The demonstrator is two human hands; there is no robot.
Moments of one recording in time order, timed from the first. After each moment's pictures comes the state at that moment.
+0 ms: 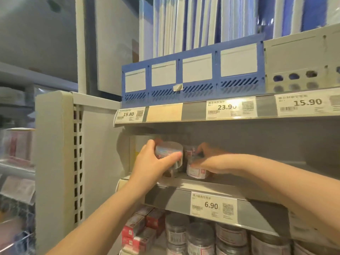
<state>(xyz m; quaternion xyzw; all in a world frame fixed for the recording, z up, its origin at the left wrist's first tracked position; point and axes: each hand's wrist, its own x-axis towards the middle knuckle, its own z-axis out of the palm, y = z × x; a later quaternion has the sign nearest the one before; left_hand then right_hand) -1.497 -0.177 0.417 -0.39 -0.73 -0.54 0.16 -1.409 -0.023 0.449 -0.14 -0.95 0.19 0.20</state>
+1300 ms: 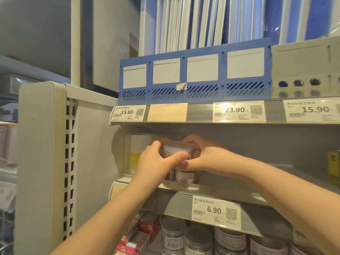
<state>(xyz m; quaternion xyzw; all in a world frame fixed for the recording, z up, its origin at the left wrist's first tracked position) -1.503 -0.166 0.422 -0.42 -0.69 -0.57 0.14 -1.396 -0.049 0.461 -0.04 -0.94 0.23 0.25</state>
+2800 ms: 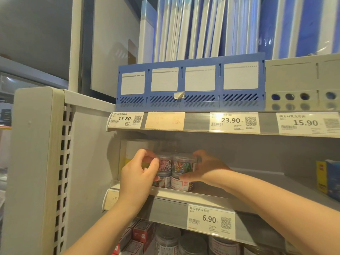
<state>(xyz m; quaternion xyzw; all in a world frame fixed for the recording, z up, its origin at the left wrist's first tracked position) -1.511 -0.178 0.404 -0.38 -0.64 -0.63 0.23 -1.407 -0.031 0.446 -0.21 -0.91 0.26 0.25</state>
